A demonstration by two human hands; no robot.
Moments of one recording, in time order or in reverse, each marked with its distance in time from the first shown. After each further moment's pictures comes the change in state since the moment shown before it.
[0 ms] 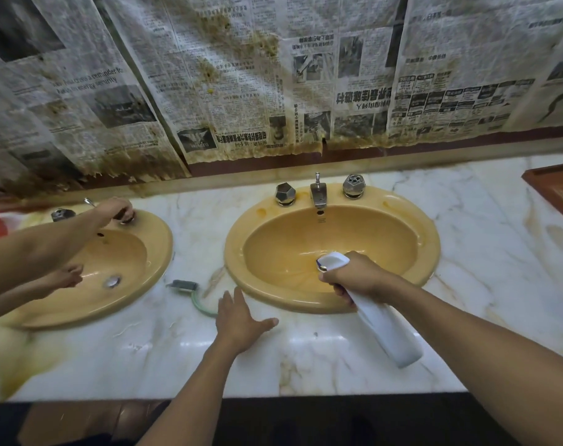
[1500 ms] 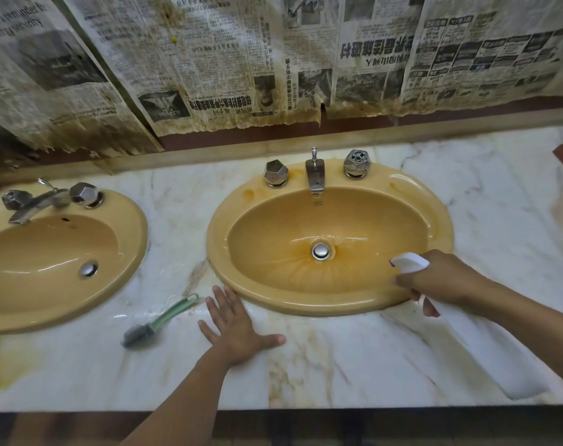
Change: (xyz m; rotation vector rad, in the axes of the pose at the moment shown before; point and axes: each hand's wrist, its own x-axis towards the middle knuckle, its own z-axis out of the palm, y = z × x) left_hand 0.014 0.019 0.019 0.179 -0.368 -0.145; right_hand -0.022 0.040 -0.094 -0.190 0.103 0.269
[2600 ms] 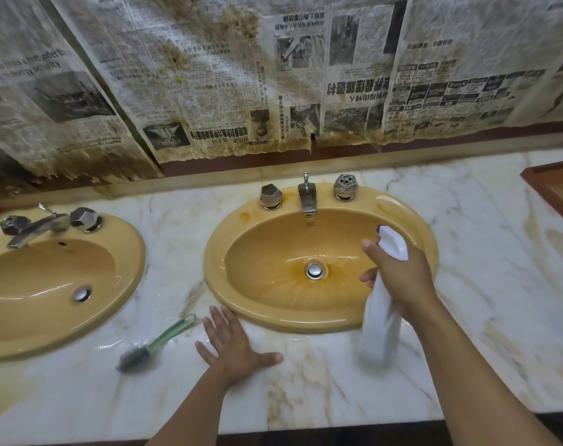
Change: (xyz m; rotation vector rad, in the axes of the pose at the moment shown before) left_hand -0.001 -0.001 0.001 -0.065 0.020 0.001; right_hand -0.012 -0.049 0.042 0.730 0.456 -0.163
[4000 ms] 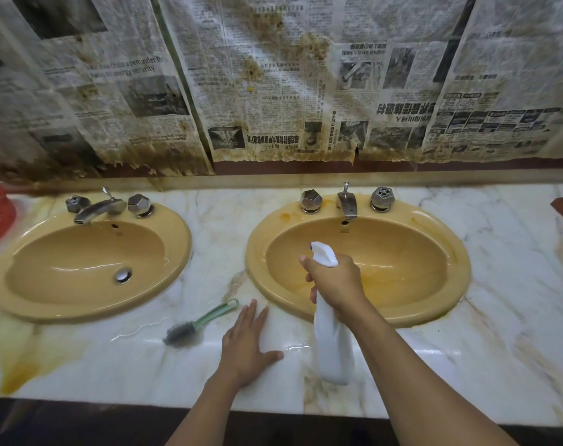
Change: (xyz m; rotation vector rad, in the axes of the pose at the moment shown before) left_hand 0.005 -0.087 -0.002 0.030 0.292 0.407; right_hand -0.075 -0.013 0.145 -0.116 -0.301 -0.087
